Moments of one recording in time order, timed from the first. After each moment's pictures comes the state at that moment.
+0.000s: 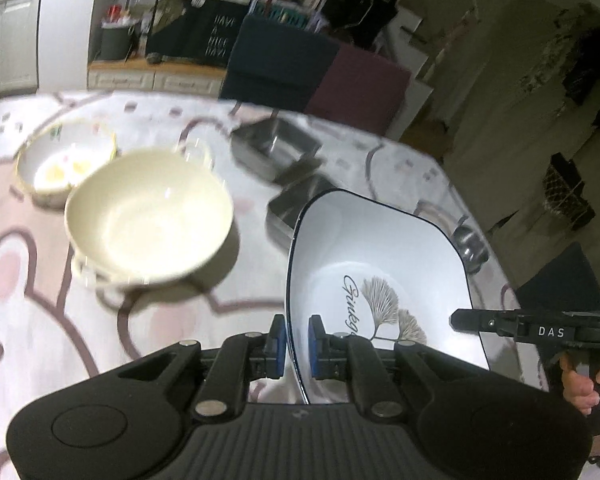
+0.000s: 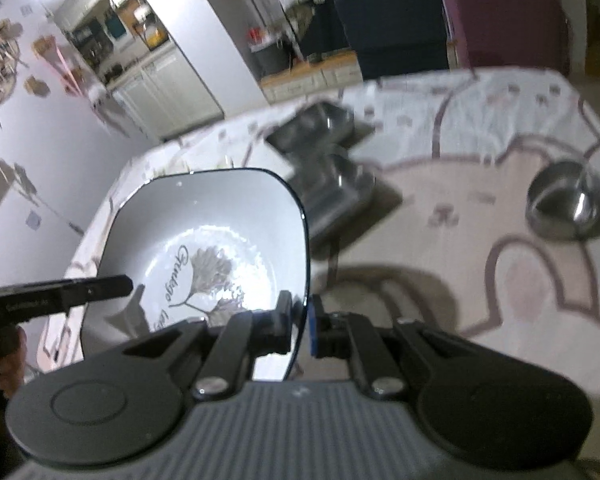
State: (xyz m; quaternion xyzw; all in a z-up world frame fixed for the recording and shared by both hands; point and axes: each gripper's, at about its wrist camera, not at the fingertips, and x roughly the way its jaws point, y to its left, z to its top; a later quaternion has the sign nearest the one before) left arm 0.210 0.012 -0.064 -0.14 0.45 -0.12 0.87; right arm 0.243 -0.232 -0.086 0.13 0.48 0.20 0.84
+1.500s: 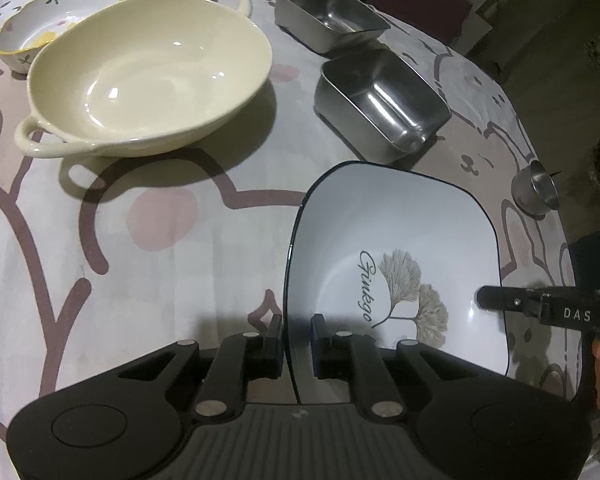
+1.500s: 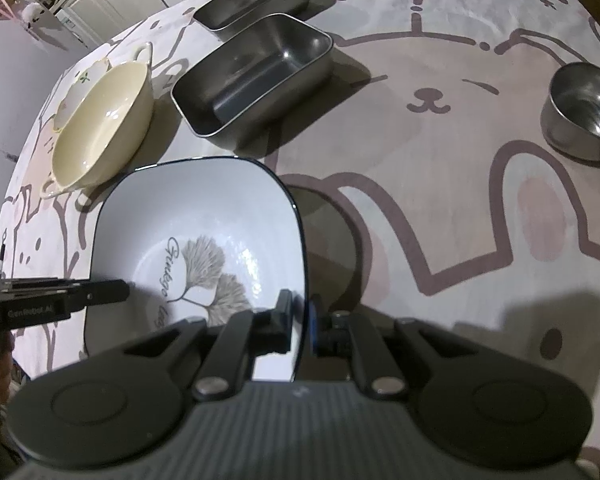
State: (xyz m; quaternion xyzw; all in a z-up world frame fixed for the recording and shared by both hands) left arm 0.240 -0.007 -0.154 -0.15 0.58 -0.08 0.80; right arm 0.258 -0.195 -0.156 0.08 0.61 0.15 0.77
